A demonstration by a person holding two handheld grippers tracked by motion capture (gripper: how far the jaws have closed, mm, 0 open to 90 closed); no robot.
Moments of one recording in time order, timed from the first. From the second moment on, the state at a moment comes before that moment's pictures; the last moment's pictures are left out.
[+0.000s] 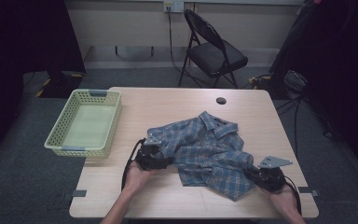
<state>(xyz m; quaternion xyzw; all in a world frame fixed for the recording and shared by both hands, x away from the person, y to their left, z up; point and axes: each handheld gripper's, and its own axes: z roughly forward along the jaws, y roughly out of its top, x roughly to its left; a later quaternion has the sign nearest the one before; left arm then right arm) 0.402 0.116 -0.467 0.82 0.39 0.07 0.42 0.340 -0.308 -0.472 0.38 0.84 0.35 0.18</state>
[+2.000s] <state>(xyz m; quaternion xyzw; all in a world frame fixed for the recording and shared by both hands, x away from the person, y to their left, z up) 0.383 0.080 -0.472 0.87 0.29 0.03 0.40 0.379 -0.321 -0.460 0.46 0.77 0.42 0.12</state>
